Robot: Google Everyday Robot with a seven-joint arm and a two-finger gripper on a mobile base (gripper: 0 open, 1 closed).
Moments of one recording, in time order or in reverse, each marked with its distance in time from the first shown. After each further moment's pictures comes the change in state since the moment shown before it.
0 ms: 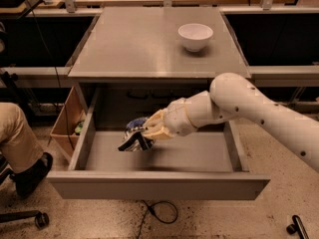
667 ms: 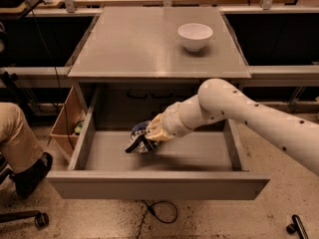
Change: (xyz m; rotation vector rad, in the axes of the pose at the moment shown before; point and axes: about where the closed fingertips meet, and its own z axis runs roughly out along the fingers) arm 0.053 -0.020 0.029 0.020 0.151 -0.007
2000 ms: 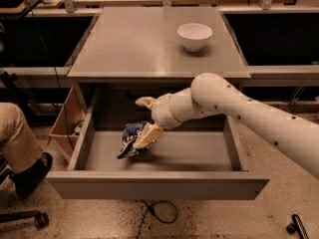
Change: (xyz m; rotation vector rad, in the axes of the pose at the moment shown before) arm -0.048 -0.022 0.009 0.049 -0.114 -0.015
